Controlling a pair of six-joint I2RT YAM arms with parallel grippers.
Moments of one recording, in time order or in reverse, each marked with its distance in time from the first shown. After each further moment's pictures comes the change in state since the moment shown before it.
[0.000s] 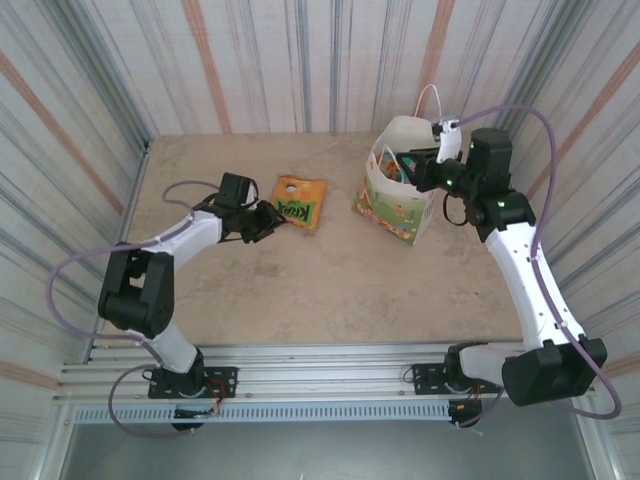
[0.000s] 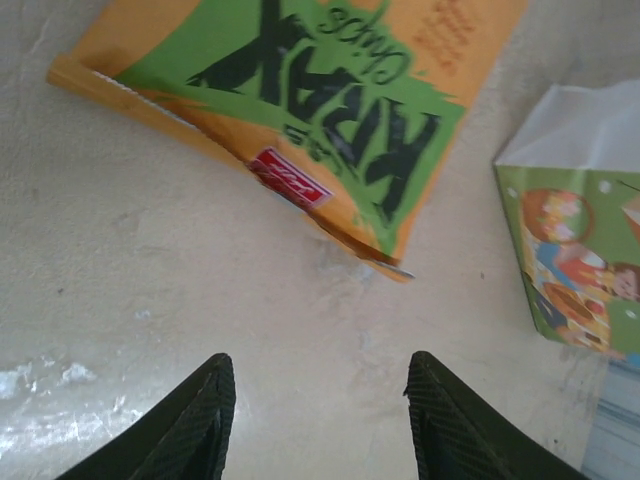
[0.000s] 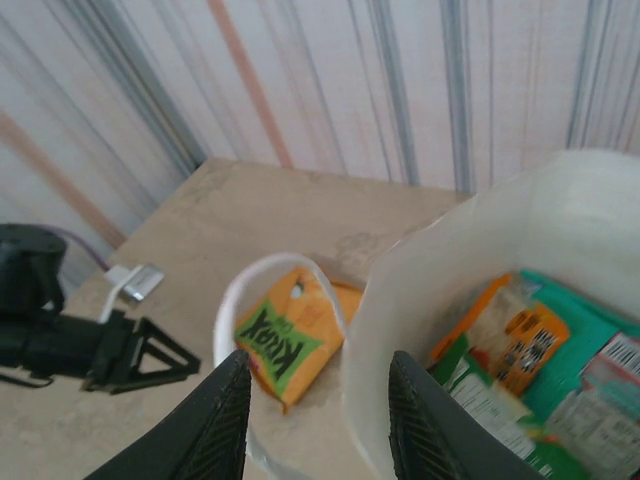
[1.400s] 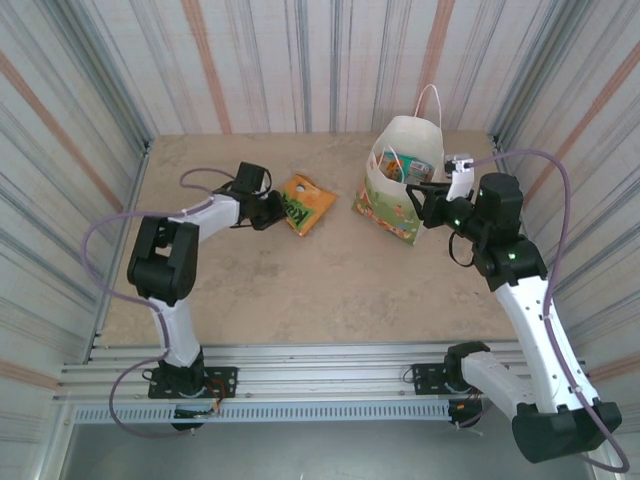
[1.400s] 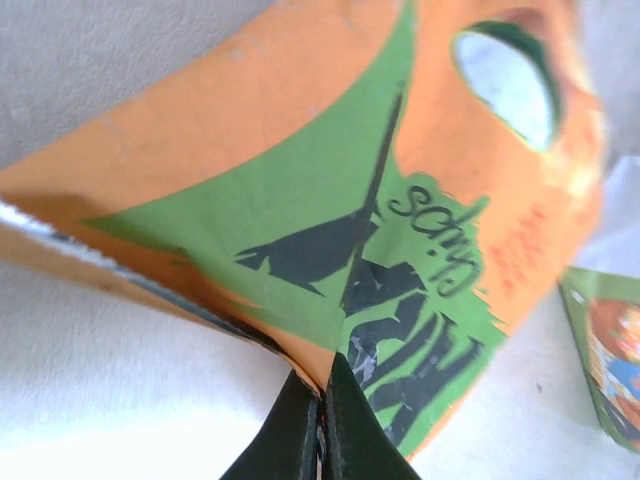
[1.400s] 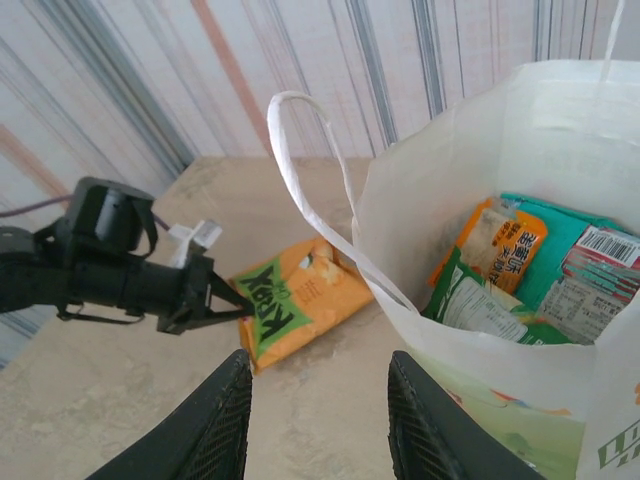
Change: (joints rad) left arm -0.013 0.222 0.206 0.011 -0.069 0.066; right arm 0.027 -0.300 -0.240 -0.010 0.099 0.081
